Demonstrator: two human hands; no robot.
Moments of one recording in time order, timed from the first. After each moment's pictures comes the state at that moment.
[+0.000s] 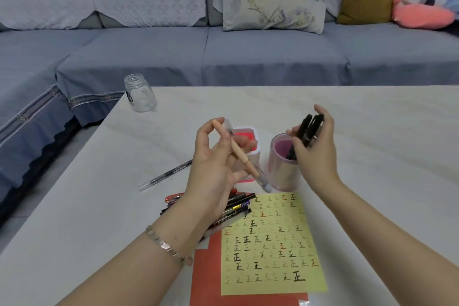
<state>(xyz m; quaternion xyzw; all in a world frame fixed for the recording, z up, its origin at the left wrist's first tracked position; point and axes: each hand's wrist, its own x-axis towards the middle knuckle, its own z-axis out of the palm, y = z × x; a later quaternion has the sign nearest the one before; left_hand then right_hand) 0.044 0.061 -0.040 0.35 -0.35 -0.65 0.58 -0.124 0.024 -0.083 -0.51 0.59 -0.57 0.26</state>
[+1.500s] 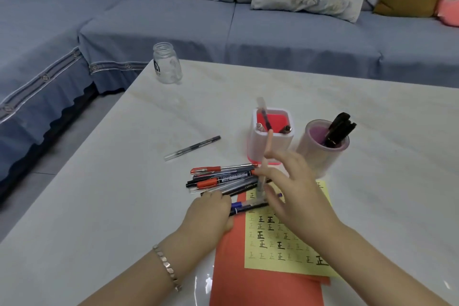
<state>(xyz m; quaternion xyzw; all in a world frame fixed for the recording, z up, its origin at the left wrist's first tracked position) 0.116 0.100 -0.140 0.59 -0.79 -0.14 -0.09 -0.055 0.093 -0.109 -0.84 0.46 -0.29 0.04</state>
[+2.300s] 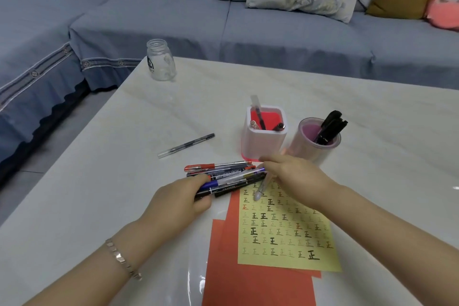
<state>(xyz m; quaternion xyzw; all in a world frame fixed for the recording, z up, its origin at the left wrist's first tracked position) 0.157 0.101 -0.119 0.61 -0.76 -0.21 0.11 -0.081 0.050 -0.105 -0.88 0.47 0.02 0.06</state>
